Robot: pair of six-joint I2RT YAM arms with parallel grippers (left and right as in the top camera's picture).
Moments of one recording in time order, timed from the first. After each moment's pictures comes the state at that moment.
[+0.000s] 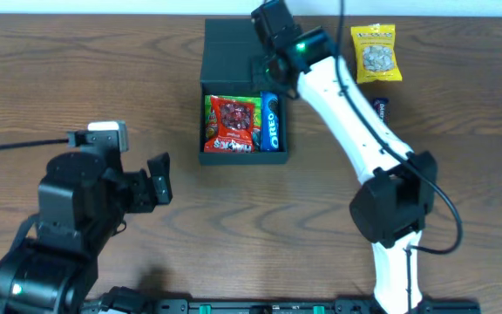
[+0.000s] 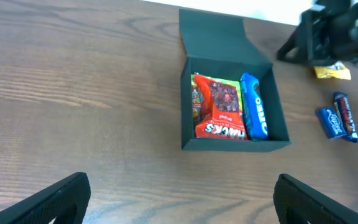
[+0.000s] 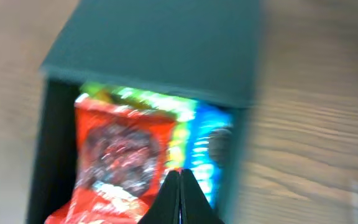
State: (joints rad) left arm -0.26 0.83 1.20 -1.03 -0.04 -0.30; right arm 0.51 2.18 2.09 -1.03 -0.02 0.33
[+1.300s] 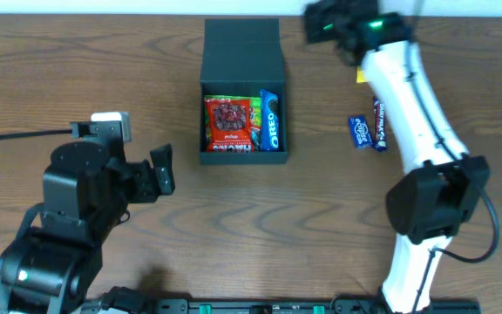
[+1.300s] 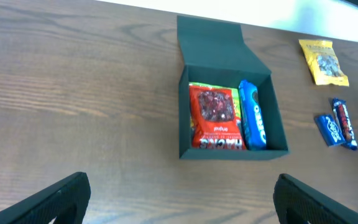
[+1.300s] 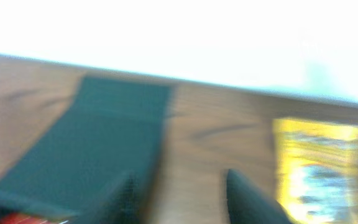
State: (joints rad) left arm -0.26 0.88 1.20 -0.96 -0.04 -0.30; right arm 0.19 2.10 2.09 -0.68 -0.05 0.09
